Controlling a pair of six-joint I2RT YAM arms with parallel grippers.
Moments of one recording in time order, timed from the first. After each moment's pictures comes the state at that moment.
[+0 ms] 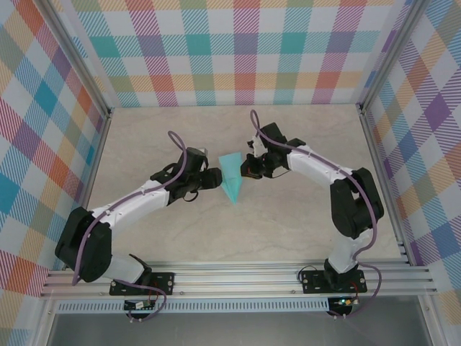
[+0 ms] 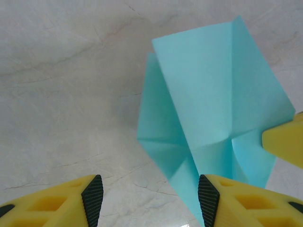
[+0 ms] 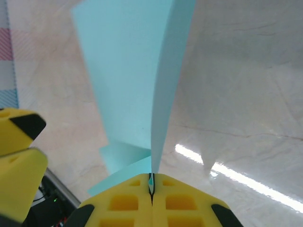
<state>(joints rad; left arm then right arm) -0.59 1.41 0.93 -0.33 -0.03 -0.60 0.51 1.79 1.32 -0.59 -0.56 0.52</state>
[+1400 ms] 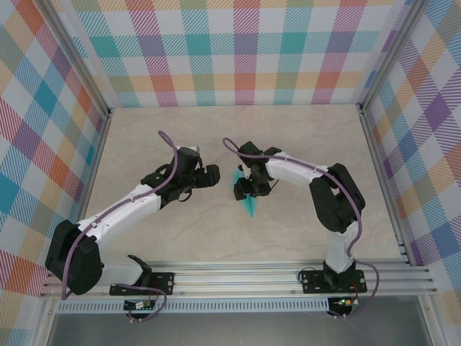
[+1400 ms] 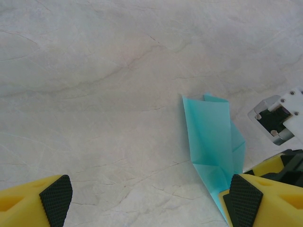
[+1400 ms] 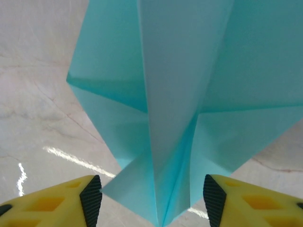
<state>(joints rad) -0.59 1.31 0.93 -0.40 -0.13 -0.58 0.68 1.93 1.38 -0.83 -0.21 0.38</state>
